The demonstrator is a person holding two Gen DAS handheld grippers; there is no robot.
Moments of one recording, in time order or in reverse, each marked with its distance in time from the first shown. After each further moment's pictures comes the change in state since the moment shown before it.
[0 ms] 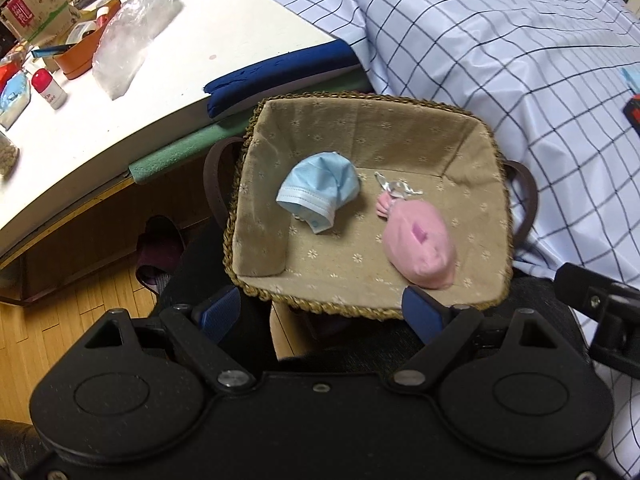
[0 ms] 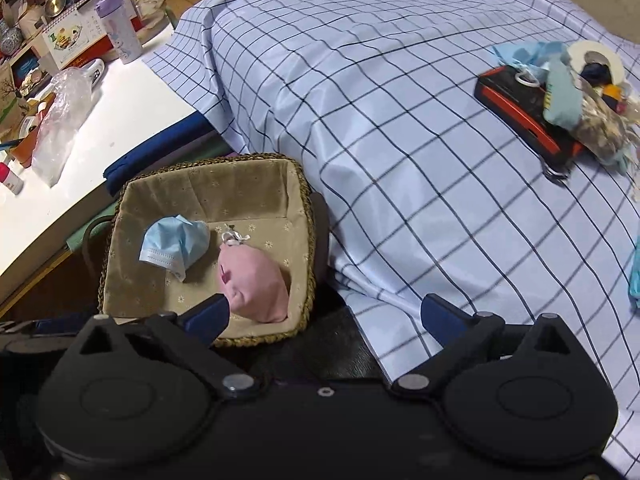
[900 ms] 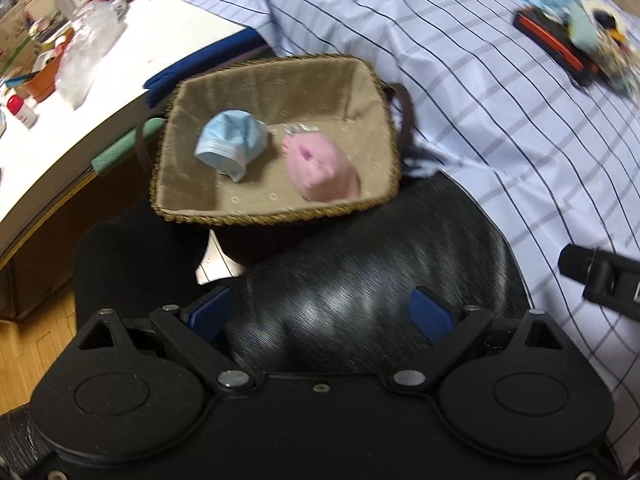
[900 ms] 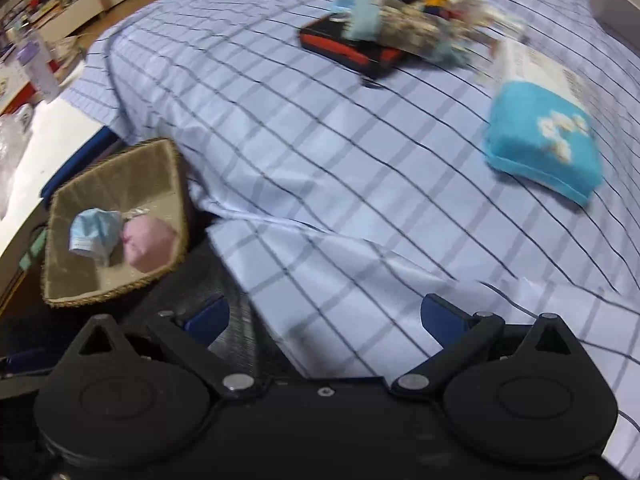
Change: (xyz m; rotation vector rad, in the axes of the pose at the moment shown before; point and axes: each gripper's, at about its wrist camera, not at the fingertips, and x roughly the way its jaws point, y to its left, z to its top) left arm -0.039 -0.070 -0.074 0.148 -0.010 -0.044; right arm -0.051 -0.094 -0.080 0.224 0.001 -0.155
